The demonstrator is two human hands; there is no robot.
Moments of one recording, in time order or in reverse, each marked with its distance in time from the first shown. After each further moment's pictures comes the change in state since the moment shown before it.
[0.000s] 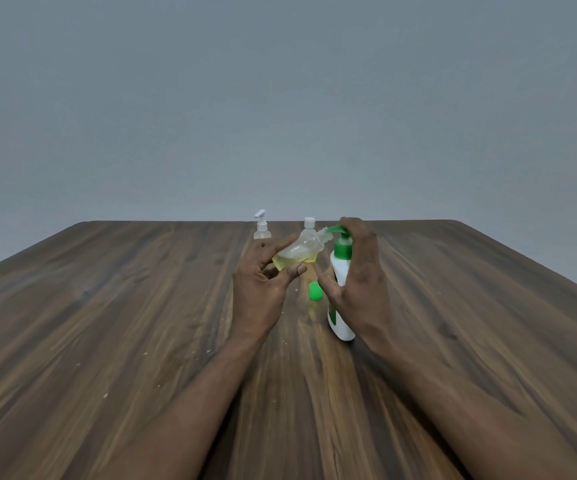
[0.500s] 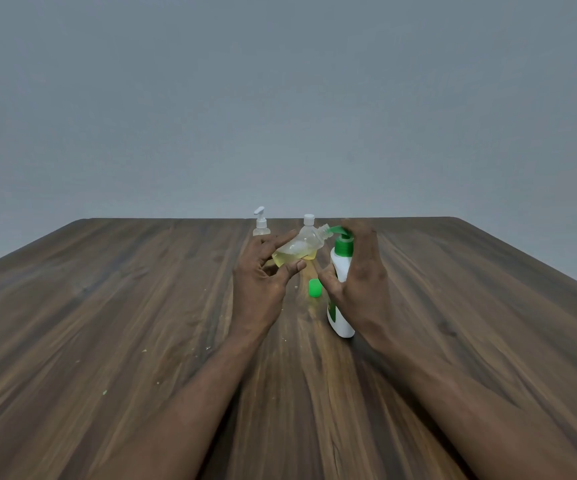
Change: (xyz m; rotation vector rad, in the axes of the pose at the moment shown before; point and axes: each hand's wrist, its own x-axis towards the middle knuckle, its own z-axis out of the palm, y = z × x) left_hand 0.000 0.001 0.002 0.006 0.013 0.013; right_hand -0.001 0.002 0.001 0.005 0.027 -0.010
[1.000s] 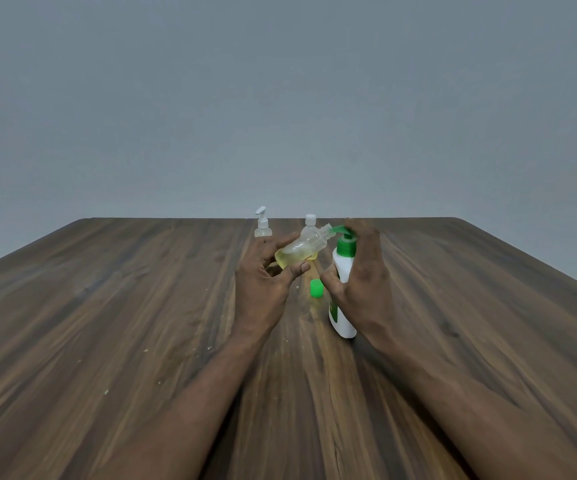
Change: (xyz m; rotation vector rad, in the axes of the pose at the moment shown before) left_hand -0.001 0.000 0.000 0.022 -0.008 -0.005; right_hand 0.001 0.000 -0.002 0.007 -0.013 0.008
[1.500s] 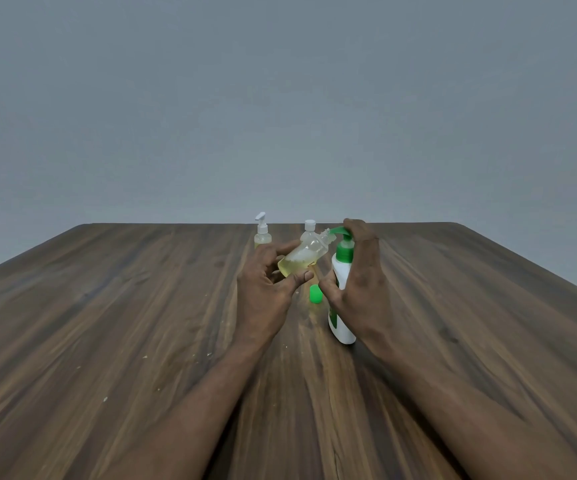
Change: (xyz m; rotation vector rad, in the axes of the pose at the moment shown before) left_hand -0.002 0.001 0.003 0.013 -0.007 -0.035; right_hand 0.001 -0.008 -0.003 -0.023 -0.023 0.008
